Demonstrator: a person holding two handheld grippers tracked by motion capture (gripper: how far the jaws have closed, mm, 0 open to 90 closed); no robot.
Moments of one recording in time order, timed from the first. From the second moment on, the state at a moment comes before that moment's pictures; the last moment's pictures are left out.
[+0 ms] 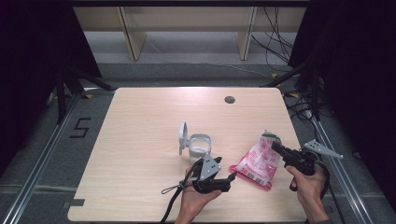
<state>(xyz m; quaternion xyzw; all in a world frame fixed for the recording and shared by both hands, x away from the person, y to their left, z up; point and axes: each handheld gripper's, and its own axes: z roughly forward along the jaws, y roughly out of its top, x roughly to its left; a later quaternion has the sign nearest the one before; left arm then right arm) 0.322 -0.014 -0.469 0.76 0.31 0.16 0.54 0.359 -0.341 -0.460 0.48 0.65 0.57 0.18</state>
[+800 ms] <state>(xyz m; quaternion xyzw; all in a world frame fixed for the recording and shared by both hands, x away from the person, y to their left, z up) 0.322 0.045 -0.450 0.77 0.32 0.18 0.53 0.368 -0.350 -0.474 0.51 0.64 0.54 0.18</state>
